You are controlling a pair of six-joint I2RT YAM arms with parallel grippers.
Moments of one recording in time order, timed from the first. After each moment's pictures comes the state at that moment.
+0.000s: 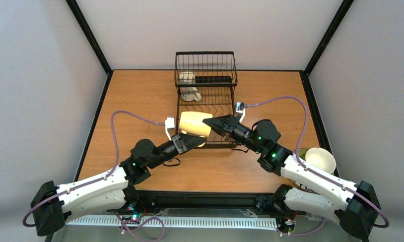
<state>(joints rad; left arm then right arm) -0.97 0.84 0.42 0.55 0.08 -1.18 0.84 0.97 0.65 0.43 -0.21 1.45</state>
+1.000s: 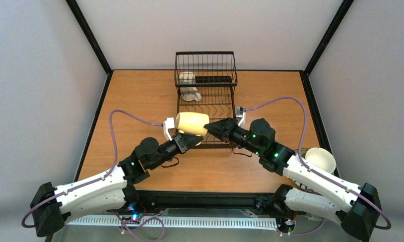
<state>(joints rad) -0.97 0.82 0.45 0.35 -0.06 -1.06 0.84 0.95 0.69 0.15 -0.16 1.33</state>
